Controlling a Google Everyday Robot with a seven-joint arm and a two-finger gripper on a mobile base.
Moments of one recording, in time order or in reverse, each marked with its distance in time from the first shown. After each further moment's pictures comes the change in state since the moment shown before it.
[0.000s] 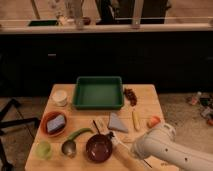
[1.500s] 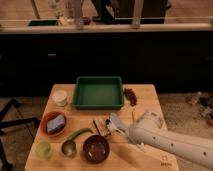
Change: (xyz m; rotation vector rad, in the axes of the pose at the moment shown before) arm -0.056 -0.039 -0.002 0.109 -0.040 -0.026
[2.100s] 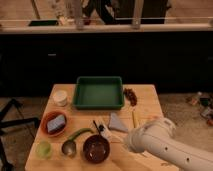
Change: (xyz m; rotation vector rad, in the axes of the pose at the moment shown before) arm -0.002 0.054 -0.052 -0.093 -0.117 -0.204
